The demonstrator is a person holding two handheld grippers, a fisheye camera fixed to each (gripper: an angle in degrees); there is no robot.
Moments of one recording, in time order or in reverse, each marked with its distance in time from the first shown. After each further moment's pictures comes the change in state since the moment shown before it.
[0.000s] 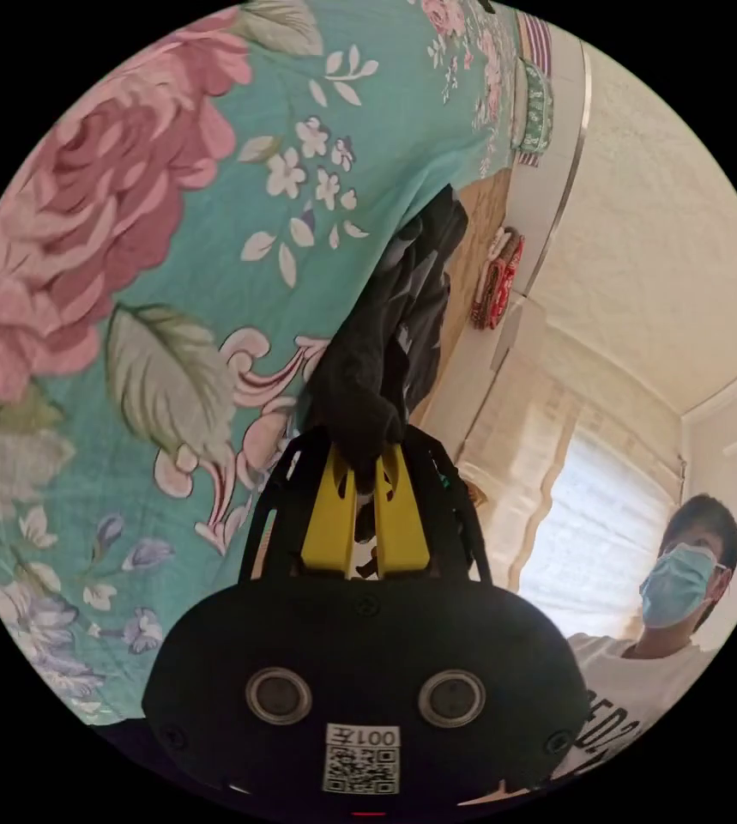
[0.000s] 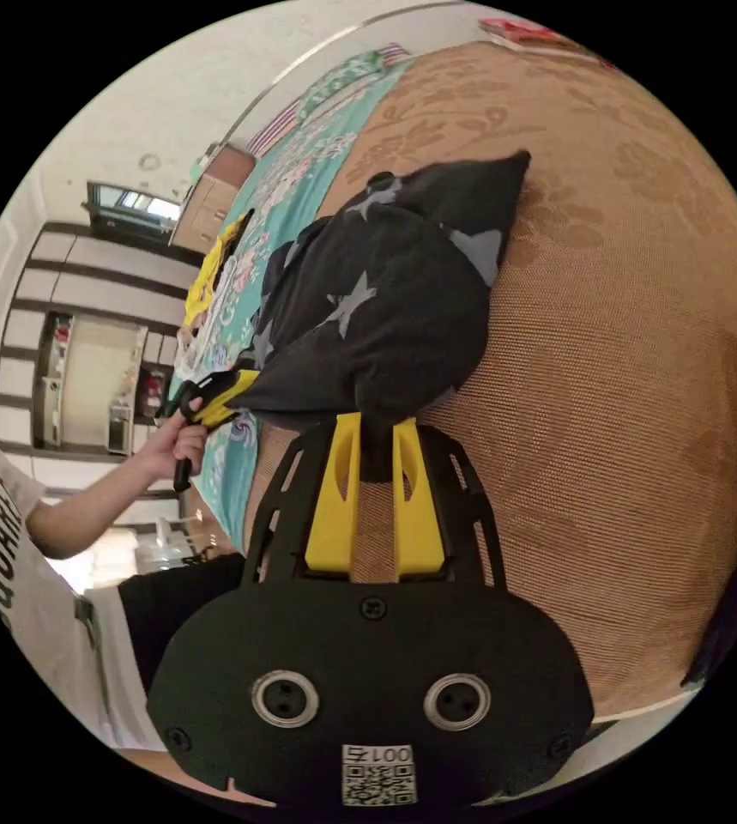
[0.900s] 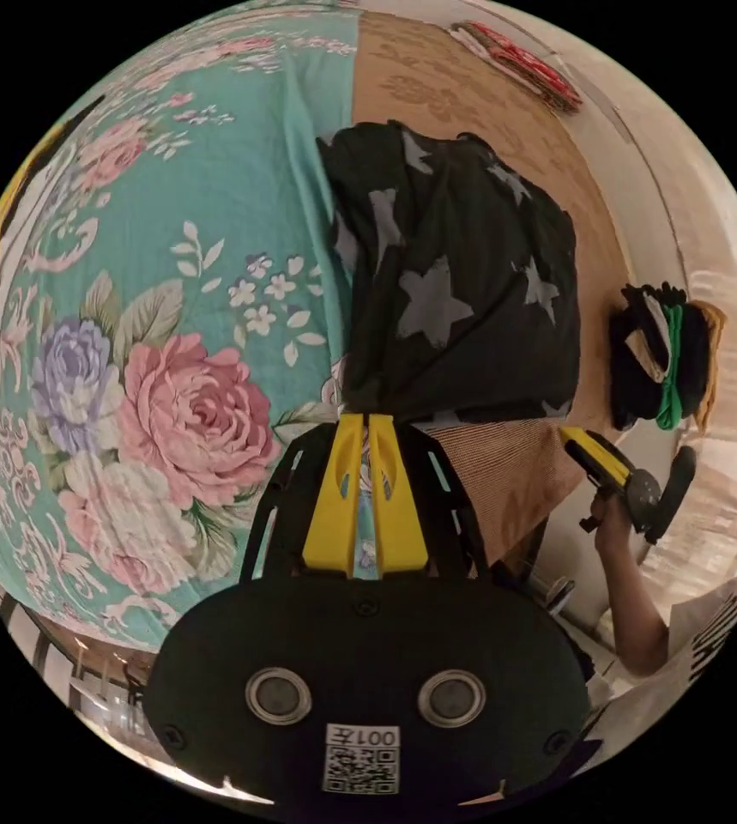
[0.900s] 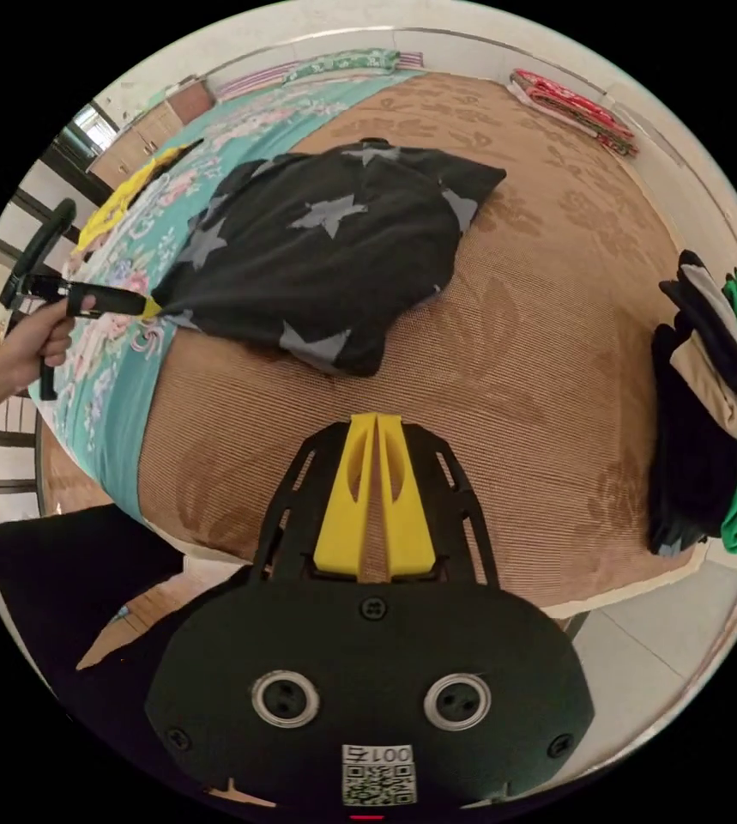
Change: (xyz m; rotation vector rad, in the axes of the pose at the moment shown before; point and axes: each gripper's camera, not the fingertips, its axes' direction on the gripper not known) left arm 0.026 0.043 0.157 -0.259 -1.003 0.561; right arm -0.138 0.048 0.018 -0.059 0.521 -0.032
